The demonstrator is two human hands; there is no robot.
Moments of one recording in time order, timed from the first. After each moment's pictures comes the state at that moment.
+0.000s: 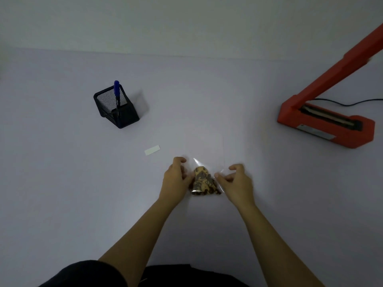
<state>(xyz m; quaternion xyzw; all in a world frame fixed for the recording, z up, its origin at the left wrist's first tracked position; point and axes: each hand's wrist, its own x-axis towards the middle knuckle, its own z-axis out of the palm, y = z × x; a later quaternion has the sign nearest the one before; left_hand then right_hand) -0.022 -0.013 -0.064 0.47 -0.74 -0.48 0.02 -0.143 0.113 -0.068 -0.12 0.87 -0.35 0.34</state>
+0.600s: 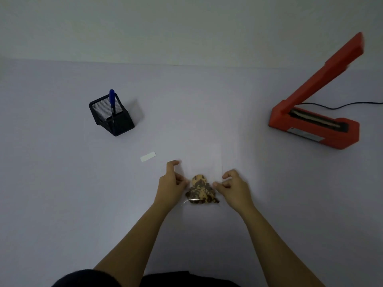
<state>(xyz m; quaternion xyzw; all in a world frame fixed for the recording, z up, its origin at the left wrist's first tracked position) -0.018 -0.018 -0.063 0.45 -0.72 -0.52 0.02 -0.150 0.125 -0.075 -0.14 0.85 -0.35 0.37</state>
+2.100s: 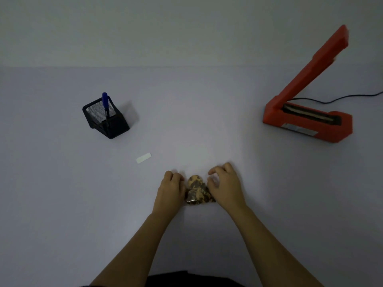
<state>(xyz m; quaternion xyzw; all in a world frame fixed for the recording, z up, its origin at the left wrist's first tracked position) -0.013 0.001 -0.080 0.38 -0.88 -0.30 0.03 -0.138 0.113 -0.071 -0.33 0.87 -0.32 0.18</state>
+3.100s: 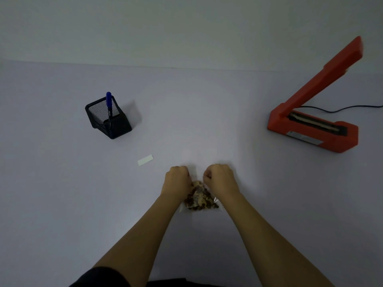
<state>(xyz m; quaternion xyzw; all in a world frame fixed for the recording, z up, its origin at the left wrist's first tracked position) -0.060 -0.023 -0.070 0.39 -0.88 -0.26 -0.13 -0.155 0.067 -0.062 -0.34 0.89 -0.14 0.28</state>
